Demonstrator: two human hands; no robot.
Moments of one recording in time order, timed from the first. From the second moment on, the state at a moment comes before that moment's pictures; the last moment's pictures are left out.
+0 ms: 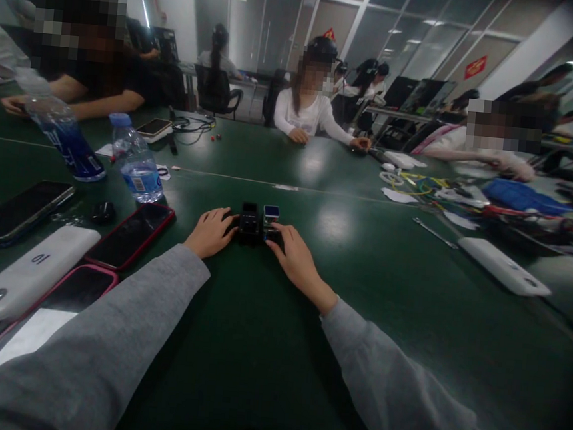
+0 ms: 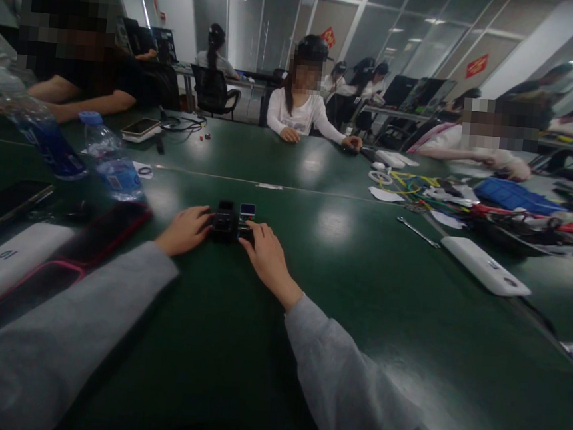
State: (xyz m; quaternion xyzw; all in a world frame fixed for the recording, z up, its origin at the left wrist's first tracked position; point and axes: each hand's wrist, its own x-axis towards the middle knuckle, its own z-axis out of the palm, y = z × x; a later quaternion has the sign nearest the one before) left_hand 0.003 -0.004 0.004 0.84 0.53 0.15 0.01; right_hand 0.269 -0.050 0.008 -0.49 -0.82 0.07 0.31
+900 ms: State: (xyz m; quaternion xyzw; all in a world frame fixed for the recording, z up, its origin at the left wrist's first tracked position) left_hand 0.002 0.000 0.000 0.84 0.52 0.16 0.02; right_hand 0.273 -0.048 0.009 -0.50 -0.75 0.11 0.41
